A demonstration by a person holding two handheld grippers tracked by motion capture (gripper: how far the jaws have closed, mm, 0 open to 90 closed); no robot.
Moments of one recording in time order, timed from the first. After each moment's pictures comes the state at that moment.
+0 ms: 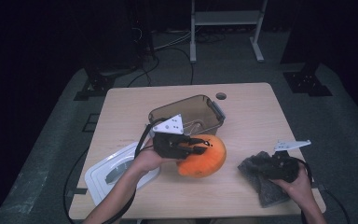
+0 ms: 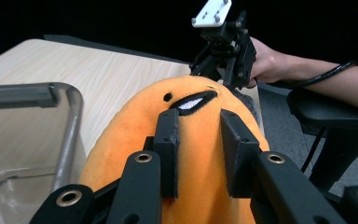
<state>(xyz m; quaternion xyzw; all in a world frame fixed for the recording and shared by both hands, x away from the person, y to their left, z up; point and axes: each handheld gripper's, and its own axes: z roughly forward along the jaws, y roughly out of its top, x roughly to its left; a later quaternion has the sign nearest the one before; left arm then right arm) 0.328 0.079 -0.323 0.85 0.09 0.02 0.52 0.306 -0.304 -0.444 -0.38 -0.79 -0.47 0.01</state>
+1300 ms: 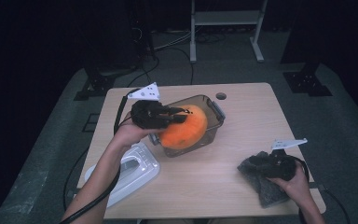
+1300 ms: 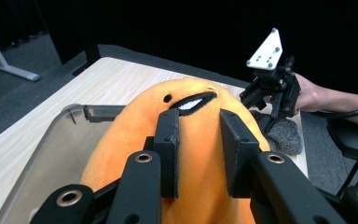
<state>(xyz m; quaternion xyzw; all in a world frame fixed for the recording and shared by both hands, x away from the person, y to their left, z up) 0.370 0.124 -0.266 0.83 0.14 0.08 0.53 0.312 -0.299 -0.446 -0.38 -0.80 -0.47 0.01</state>
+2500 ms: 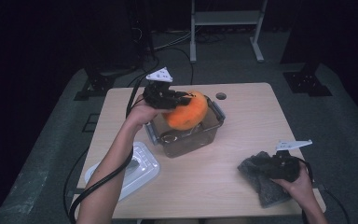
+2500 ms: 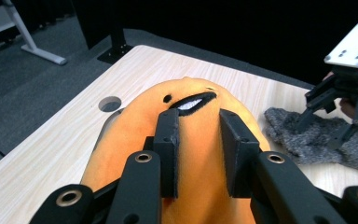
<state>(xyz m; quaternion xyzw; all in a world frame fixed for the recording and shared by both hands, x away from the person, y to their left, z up) 0.441 0.099 -0.276 0.84 0.18 0.11 0.49 0.308 -0.309 -0.446 -0.38 -0.79 -0.48 0.01</state>
